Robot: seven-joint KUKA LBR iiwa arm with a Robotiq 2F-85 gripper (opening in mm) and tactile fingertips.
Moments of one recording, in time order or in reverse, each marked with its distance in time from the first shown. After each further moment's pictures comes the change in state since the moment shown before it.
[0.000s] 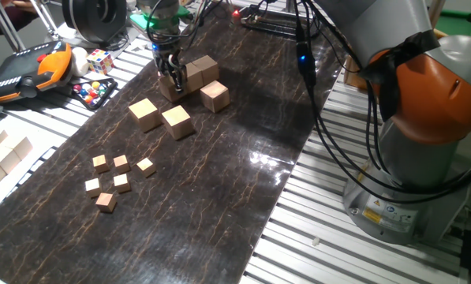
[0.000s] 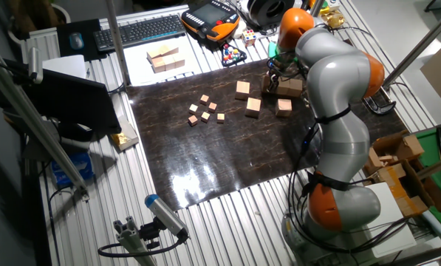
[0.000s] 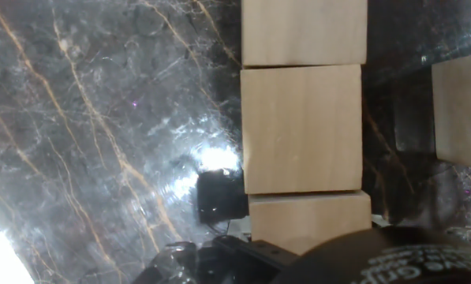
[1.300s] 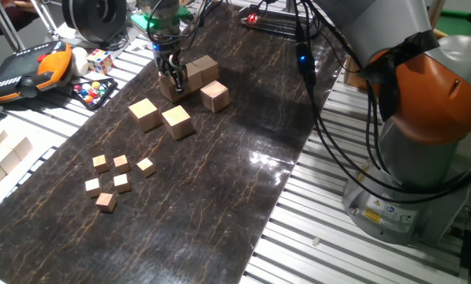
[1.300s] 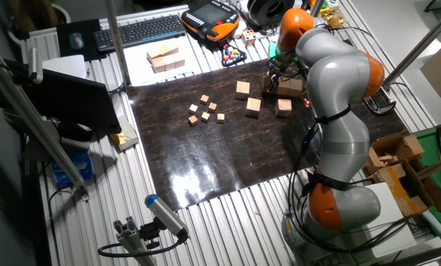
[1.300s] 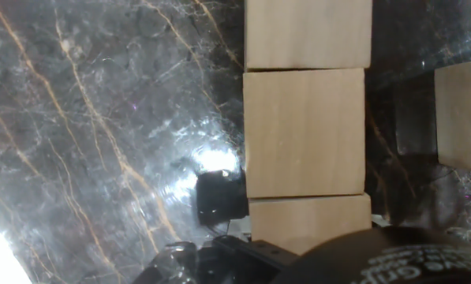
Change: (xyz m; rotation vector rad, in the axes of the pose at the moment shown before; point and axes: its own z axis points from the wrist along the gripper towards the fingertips) arm -0.002 0.001 0.002 0.001 0.001 0.016
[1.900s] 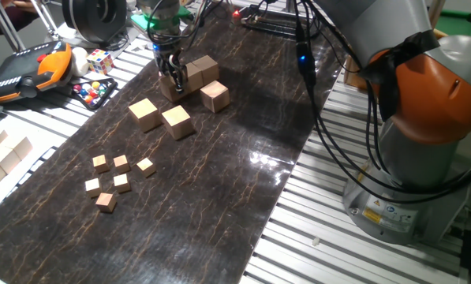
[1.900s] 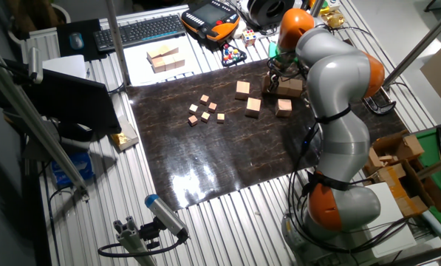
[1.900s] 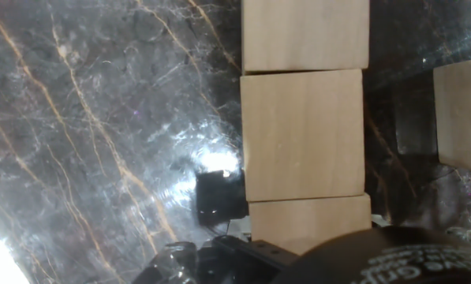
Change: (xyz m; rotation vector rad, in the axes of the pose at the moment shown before) arm -0.001 0.000 0.000 -0.004 -0.001 0.003
